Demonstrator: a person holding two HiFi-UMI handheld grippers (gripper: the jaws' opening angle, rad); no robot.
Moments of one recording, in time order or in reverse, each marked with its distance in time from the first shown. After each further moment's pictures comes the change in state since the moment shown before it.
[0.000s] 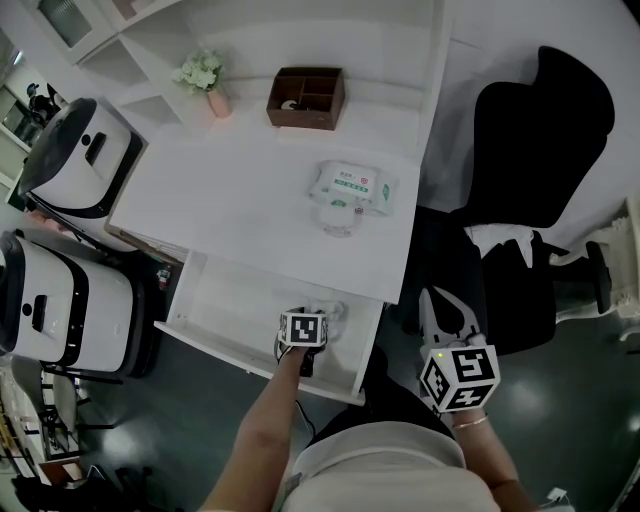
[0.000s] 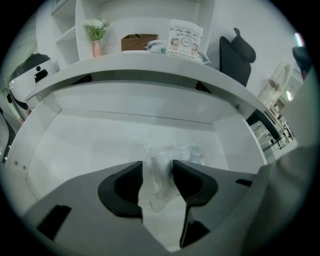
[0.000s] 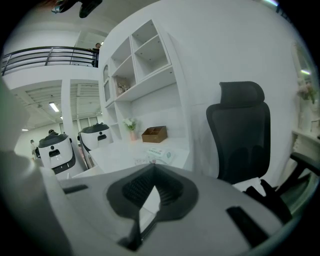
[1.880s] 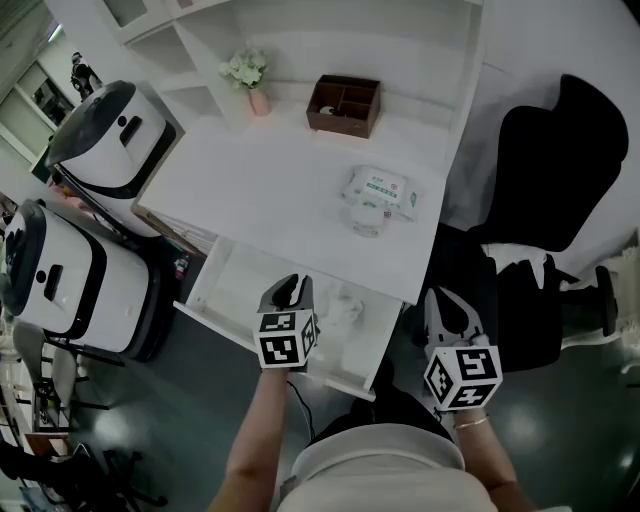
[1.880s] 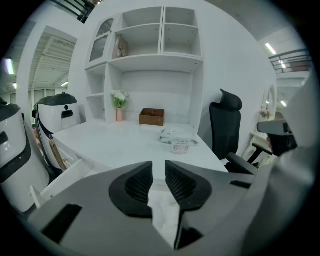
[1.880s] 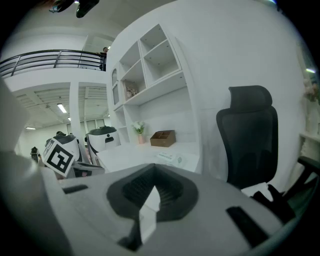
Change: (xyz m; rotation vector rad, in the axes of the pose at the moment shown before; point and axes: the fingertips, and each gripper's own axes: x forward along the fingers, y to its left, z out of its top) left arm -0.203 0.021 0.105 -0.037 -0.589 0.069; right arm -0.004 0.035 0.011 -0.035 -0.043 0.067
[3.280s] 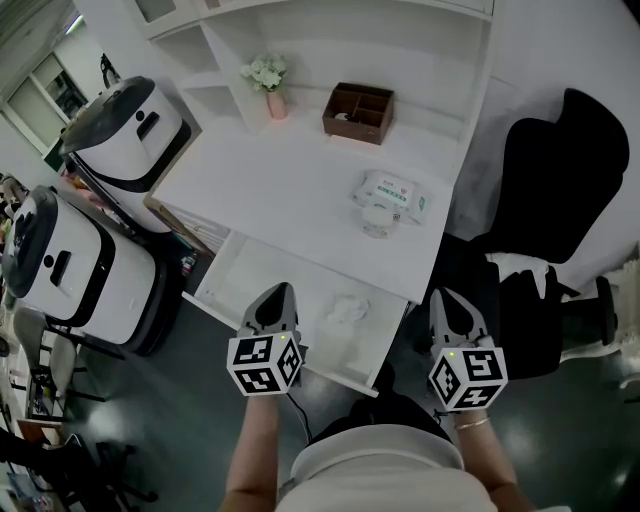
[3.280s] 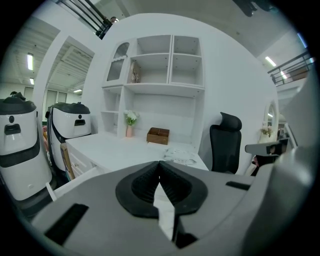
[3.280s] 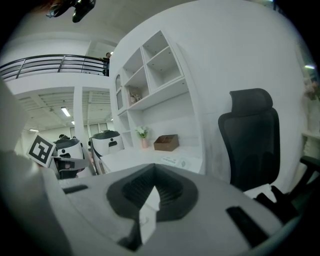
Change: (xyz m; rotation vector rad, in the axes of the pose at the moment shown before) left arm -0.090 0.016 0.029 -0.088 -0.208 0.041; right arm -0.018 0.013 0.010 0.000 -0.052 0.033
